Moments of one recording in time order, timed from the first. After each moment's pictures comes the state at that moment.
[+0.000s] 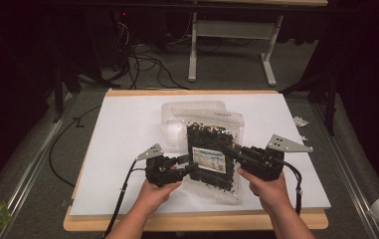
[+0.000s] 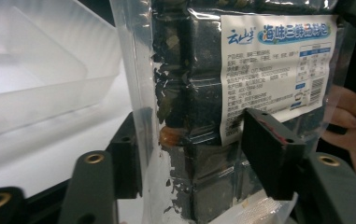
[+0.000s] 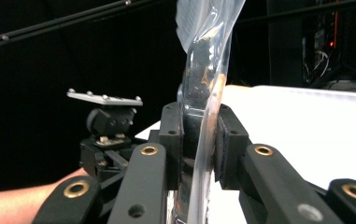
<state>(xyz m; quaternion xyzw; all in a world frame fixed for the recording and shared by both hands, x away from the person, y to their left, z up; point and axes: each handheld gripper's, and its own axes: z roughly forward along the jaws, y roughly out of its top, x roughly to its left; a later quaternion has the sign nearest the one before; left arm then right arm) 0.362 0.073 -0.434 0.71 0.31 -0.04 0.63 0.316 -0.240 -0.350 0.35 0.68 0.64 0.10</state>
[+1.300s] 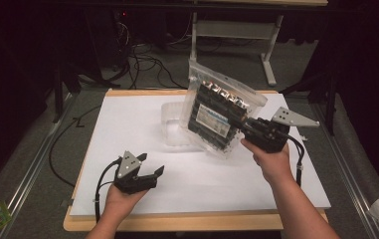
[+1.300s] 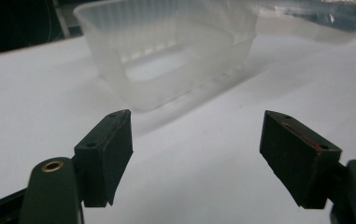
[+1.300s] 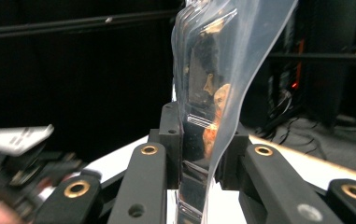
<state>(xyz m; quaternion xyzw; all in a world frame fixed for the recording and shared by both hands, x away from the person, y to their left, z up) 0.334 0.144 -0.431 0.76 0.37 0.20 0.49 0.363 -0.250 -0.310 0.32 0.67 0.64 0.19</state>
